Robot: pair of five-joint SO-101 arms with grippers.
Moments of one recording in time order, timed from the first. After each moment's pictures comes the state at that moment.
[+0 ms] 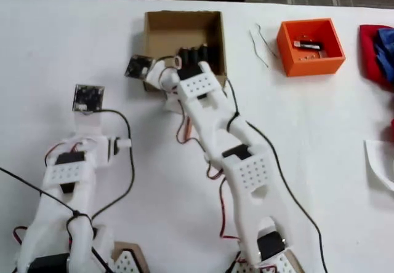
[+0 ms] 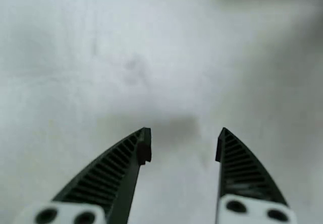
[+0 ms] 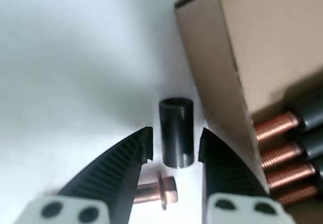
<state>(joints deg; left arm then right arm) -17.1 -31.0 68.7 27.9 -9.9 -30.1 45.2 -31.6 64.9 50.2</state>
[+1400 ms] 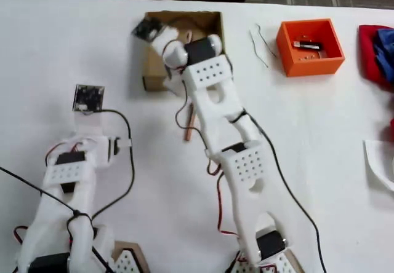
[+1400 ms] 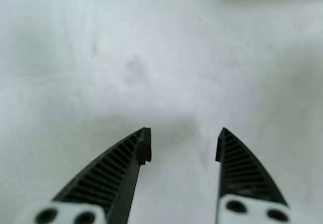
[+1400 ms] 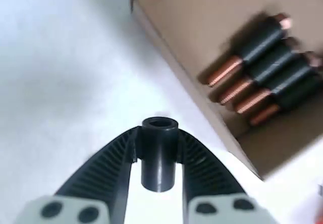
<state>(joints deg) -17.1 -31.0 68.7 27.9 -9.9 -27.9 52.2 -77.2 99.8 31.2</state>
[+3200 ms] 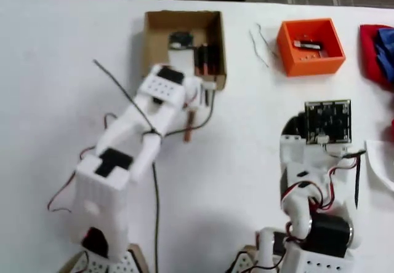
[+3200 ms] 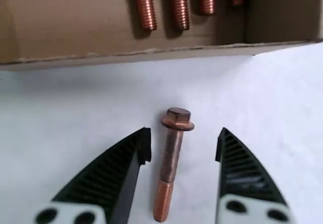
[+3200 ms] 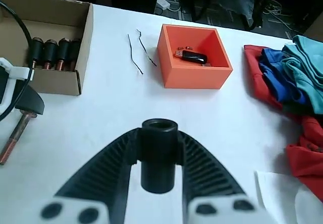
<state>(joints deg) 16.0 28.4 -8.1 58.6 24.2 6.9 -77.9 48.4 65.6 16.0</state>
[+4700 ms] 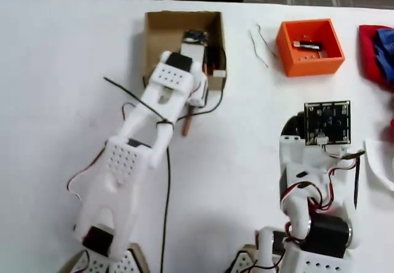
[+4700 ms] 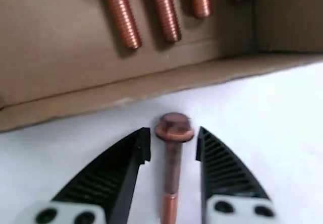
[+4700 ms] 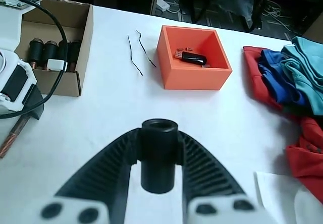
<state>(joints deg) 15.5 55.0 -50.4 83.0 13.8 6.9 -78.3 48.4 65.6 16.0</state>
